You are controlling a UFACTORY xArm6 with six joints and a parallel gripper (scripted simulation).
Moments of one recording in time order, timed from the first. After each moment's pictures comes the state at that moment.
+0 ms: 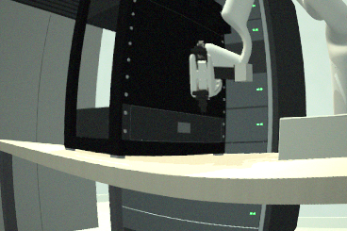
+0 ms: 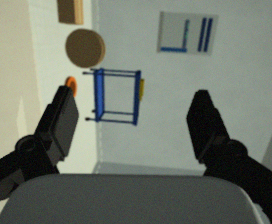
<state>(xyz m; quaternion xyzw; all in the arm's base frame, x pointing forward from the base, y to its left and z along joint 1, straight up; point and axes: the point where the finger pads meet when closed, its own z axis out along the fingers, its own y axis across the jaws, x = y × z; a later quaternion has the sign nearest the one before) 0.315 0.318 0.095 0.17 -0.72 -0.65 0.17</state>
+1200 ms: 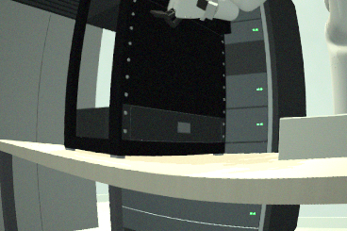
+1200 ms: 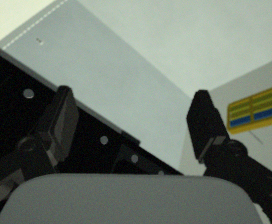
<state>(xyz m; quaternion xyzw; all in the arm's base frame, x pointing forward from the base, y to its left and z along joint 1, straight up) 0.428 0.330 0.308 0.15 -0.76 -0.58 -0.27</state>
